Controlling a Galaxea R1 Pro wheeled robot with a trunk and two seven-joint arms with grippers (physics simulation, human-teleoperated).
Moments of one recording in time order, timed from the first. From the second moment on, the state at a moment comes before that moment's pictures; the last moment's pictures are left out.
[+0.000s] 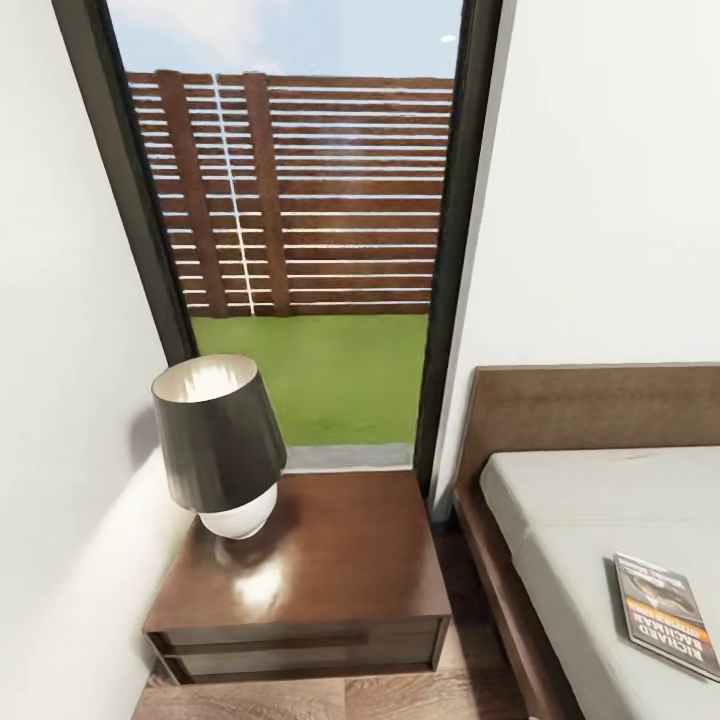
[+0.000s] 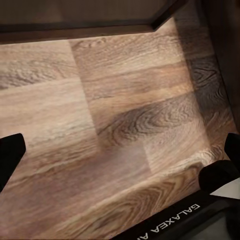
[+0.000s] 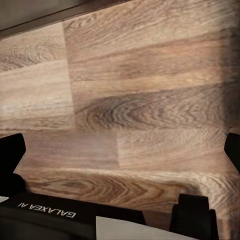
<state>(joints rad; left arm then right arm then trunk) -0.35 0.03 -0.01 -0.08 0.00 -0.19 -0.54 -0.47 -0.15 -0.09 0.08 -0.07 0.02 0.49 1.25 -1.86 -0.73</state>
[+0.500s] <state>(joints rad) -0.35 0.03 -0.01 -0.08 0.00 -0.19 -0.54 -0.47 -0.15 -0.09 0.08 -0.07 0.02 0.49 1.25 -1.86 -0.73</state>
